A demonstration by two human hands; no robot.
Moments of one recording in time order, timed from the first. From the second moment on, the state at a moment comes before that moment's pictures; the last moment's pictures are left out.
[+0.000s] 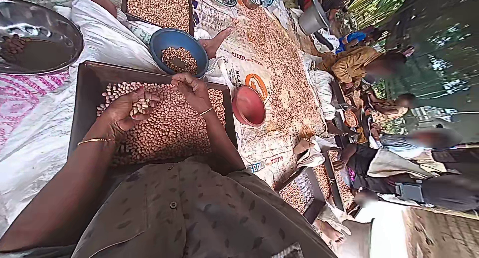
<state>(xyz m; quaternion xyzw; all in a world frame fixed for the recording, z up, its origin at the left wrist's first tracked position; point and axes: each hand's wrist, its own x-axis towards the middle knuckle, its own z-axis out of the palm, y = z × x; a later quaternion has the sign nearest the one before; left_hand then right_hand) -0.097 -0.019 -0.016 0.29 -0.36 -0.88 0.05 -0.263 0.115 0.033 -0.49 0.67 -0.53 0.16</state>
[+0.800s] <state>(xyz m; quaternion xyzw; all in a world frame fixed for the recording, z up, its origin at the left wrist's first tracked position) -0.100 -0.017 -0.020 0.25 -0.44 -0.86 0.03 -0.316 0.177 0.008 -0.37 0.88 -0.30 -0.03</state>
